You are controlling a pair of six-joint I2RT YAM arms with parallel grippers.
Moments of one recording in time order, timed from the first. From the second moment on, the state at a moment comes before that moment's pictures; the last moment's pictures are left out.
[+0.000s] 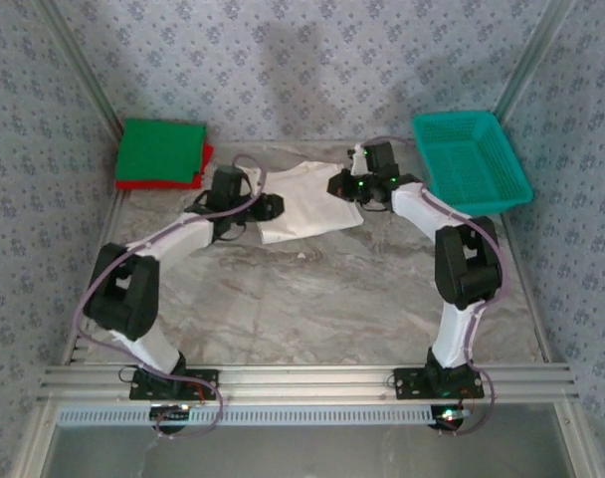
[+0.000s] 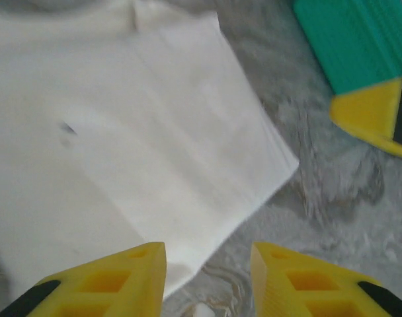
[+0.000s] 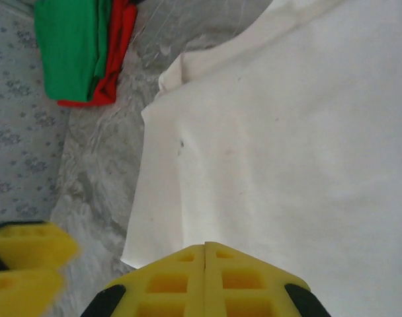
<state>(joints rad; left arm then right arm) -0.42 1.69 1.08 -0.05 0.39 -0.46 0.33 1.90 1.41 -0.22 -0.53 0.54</state>
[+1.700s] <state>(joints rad) -0.36 1.93 1.20 -0.29 0.27 -0.51 0.38 1.95 1.13 -0.10 -0.32 0.76</state>
